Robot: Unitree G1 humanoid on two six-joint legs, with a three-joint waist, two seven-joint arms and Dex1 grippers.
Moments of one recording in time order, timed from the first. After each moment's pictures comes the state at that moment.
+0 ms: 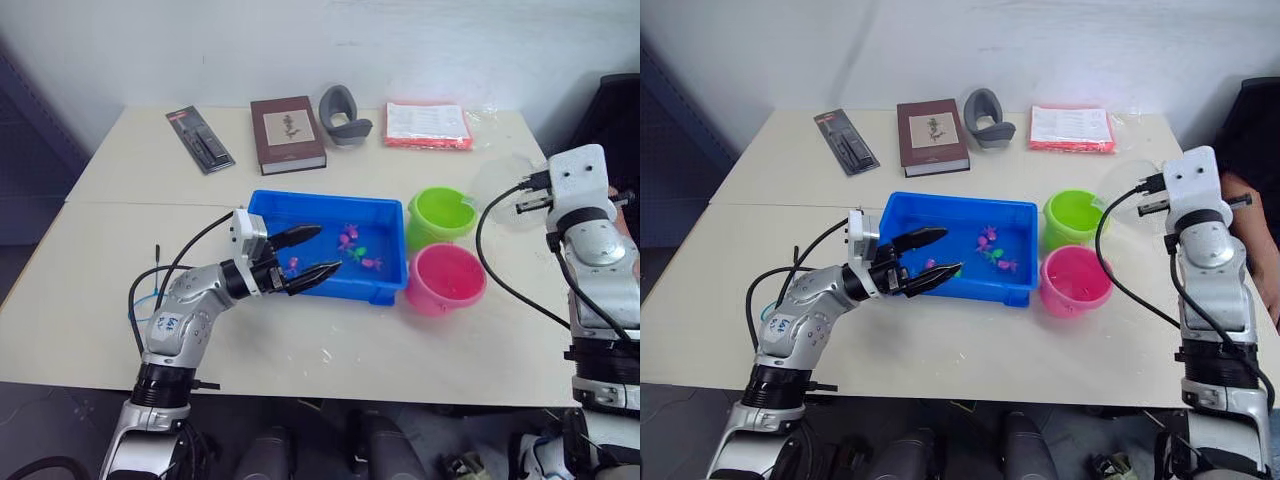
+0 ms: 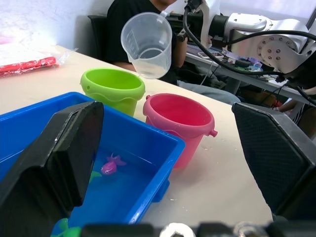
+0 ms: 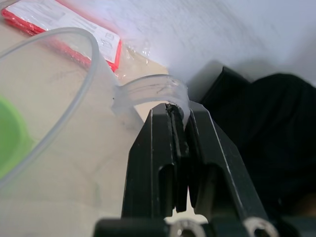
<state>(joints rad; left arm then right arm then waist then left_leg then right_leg) -0.42 0.33 0.00 -0.04 -0.54 0.35 -0.89 -0.55 -0.67 -0.16 0.09 -0.14 0.37 0.13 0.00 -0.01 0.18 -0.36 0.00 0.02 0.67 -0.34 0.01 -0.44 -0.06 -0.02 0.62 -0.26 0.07</state>
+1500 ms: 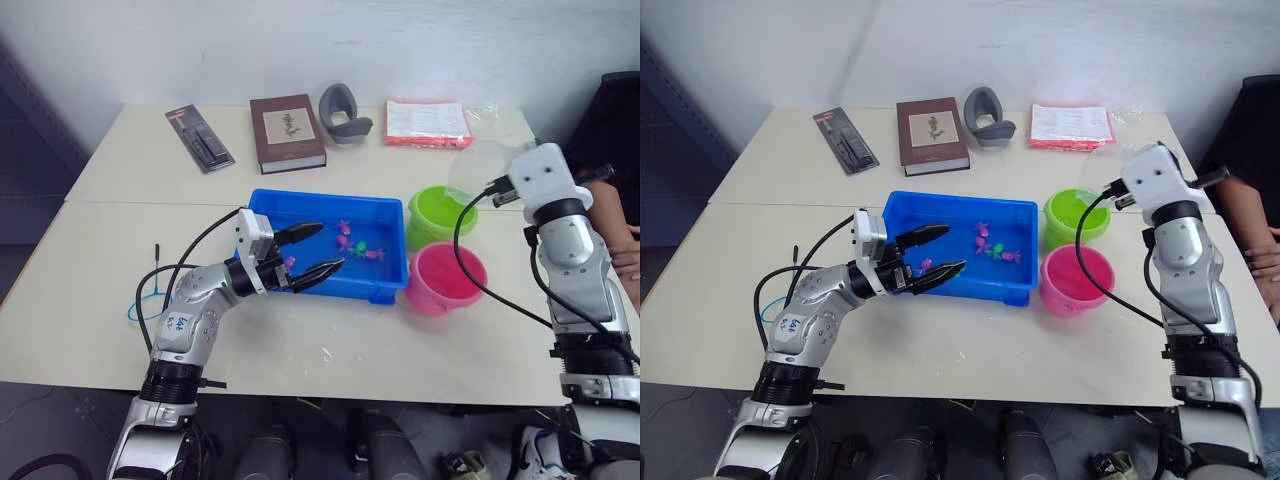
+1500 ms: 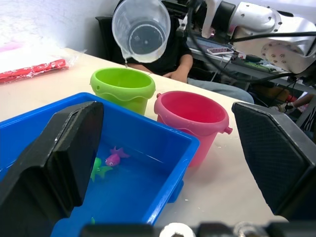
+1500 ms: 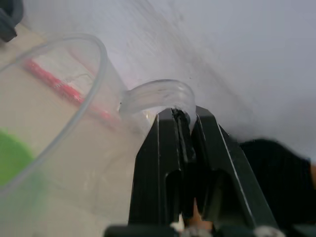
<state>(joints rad) -0.44 0.30 -0.01 0.01 -0.48 0.26 -0.88 -0.52 -0.57 -0.23 0.07 -0.15 0.22 0.10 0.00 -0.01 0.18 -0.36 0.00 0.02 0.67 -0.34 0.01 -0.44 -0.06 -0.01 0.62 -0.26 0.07</state>
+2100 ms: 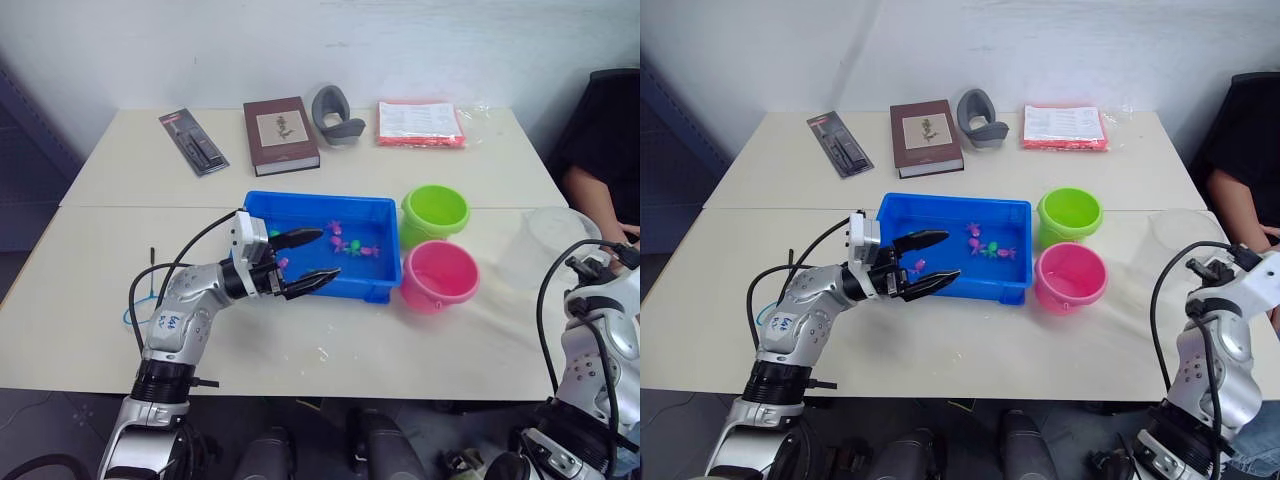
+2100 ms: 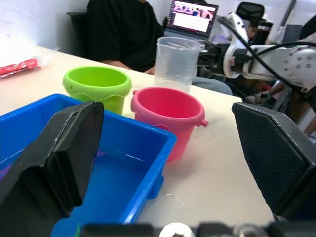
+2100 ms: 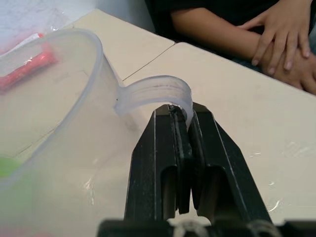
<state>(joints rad) -0.44 0.34 -0.02 0.01 -0.51 0.29 -0.99 -0.32 -0.16 -0.77 -0.18 0.39 0.58 -0.10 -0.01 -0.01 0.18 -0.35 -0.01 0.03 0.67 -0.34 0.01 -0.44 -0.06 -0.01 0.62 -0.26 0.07</state>
